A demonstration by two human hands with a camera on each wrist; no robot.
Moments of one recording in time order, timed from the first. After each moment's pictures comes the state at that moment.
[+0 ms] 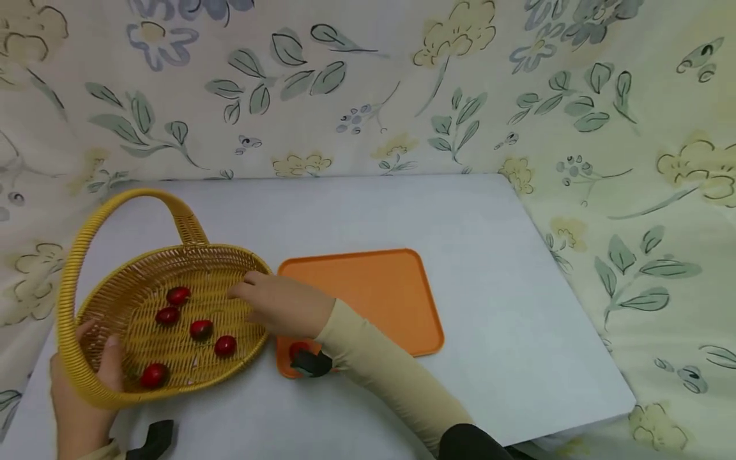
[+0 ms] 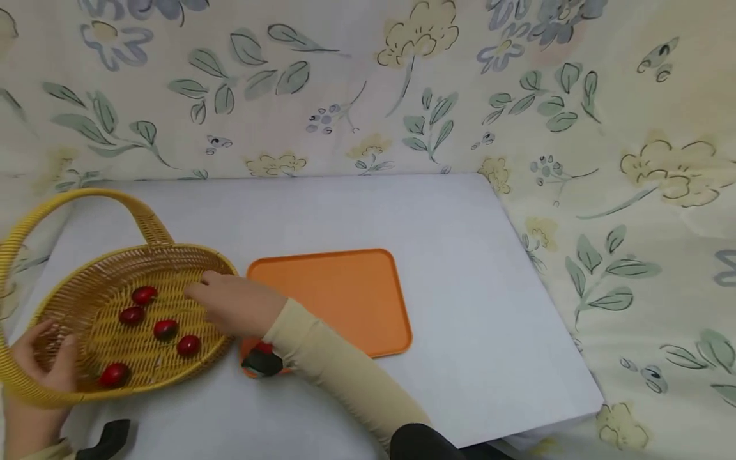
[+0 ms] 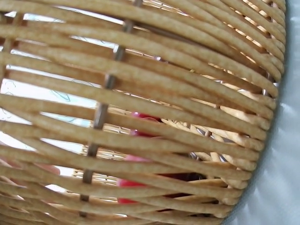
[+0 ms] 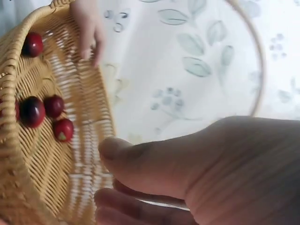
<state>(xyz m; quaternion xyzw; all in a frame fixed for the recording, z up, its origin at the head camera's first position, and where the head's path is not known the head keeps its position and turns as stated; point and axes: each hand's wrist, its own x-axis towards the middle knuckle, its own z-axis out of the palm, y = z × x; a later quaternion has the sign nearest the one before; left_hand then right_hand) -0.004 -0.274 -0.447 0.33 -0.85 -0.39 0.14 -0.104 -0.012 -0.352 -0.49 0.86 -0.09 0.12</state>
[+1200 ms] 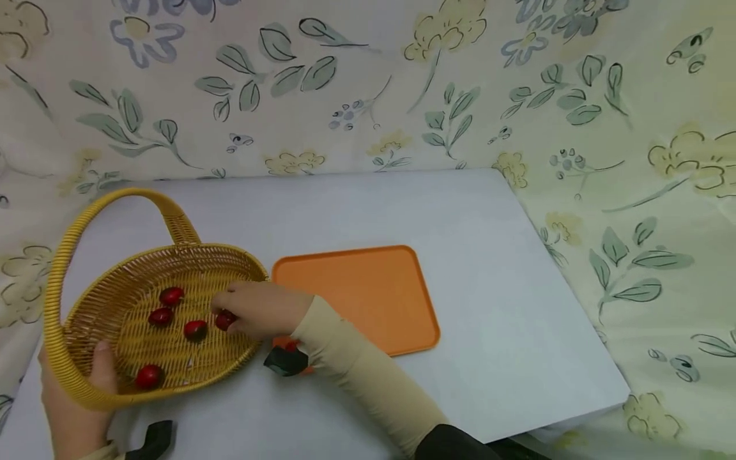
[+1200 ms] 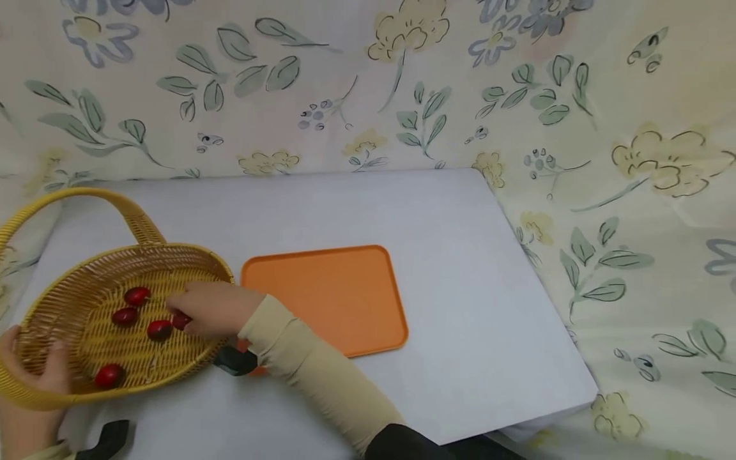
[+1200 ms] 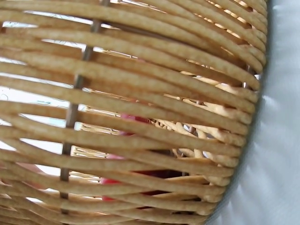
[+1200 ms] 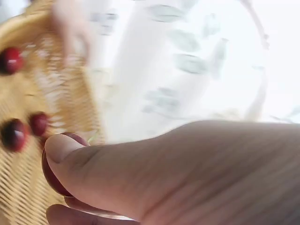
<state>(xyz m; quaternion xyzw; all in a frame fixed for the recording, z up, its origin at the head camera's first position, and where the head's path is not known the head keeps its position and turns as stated) -0.003 -0.275 -0.452 0.36 -0.83 -0.39 0.16 -0.108 -0.033 -0.357 -0.47 0.85 -0.08 0.21</state>
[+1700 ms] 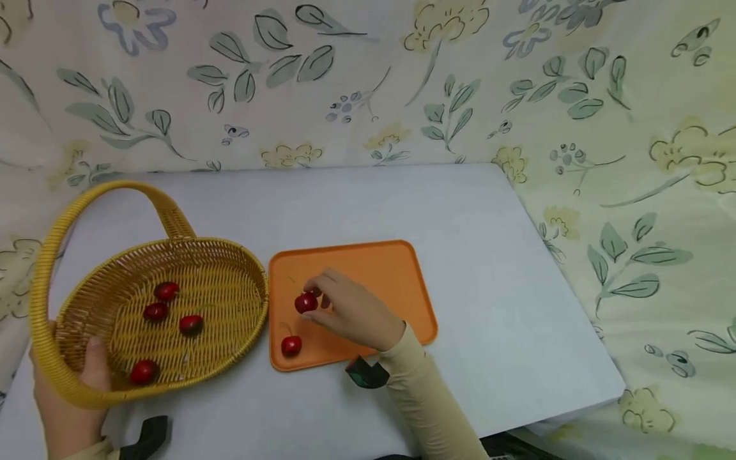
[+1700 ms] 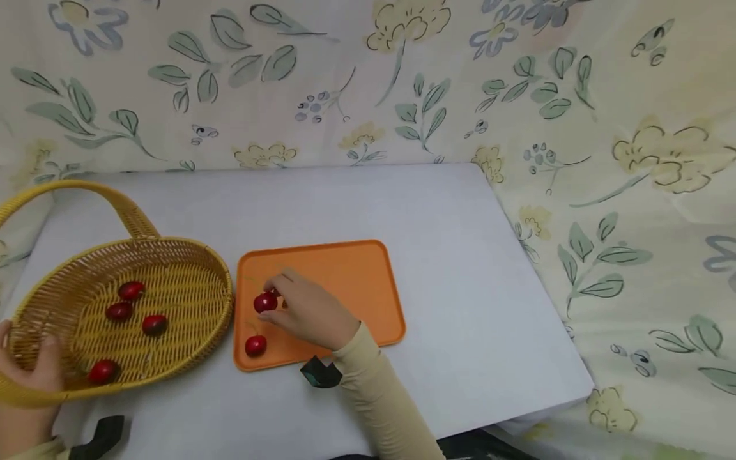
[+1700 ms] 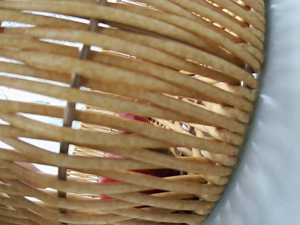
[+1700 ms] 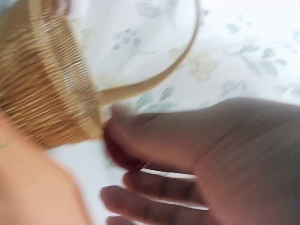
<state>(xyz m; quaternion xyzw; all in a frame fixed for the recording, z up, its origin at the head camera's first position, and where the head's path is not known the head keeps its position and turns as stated) -0.008 -0.280 -0.462 0.38 -0.83 -0.38 0.15 -0.079 0.089 -0.381 -0.32 0.89 -0.30 0.10</state>
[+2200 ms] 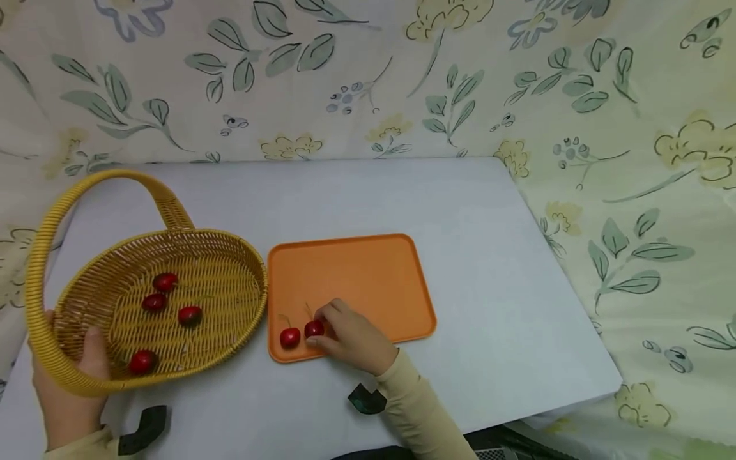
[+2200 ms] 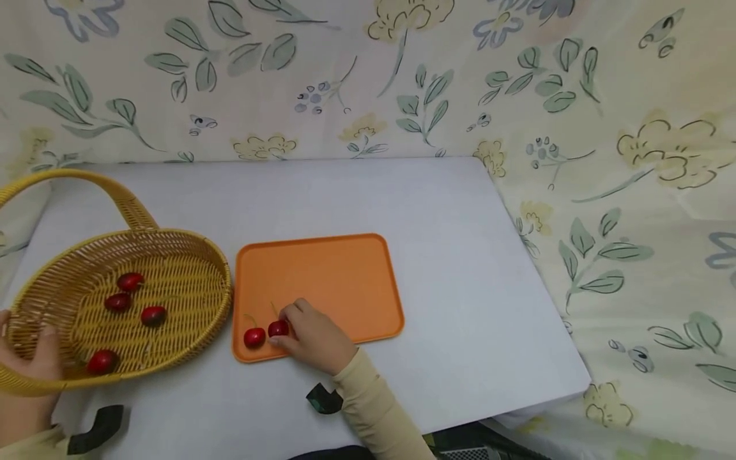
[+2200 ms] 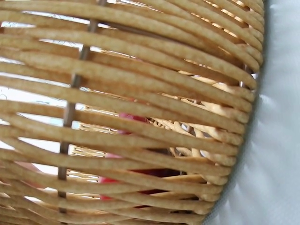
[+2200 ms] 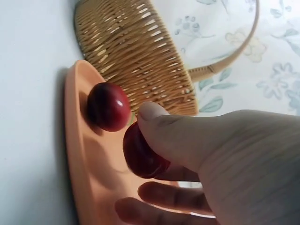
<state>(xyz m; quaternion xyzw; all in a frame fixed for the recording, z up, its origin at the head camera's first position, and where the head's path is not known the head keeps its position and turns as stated) -0.005 -0.271 -0.450 0.35 -0.84 -0.38 0.16 -0.044 0.097 -0.445 -0.28 0.91 -0.27 0.10</state>
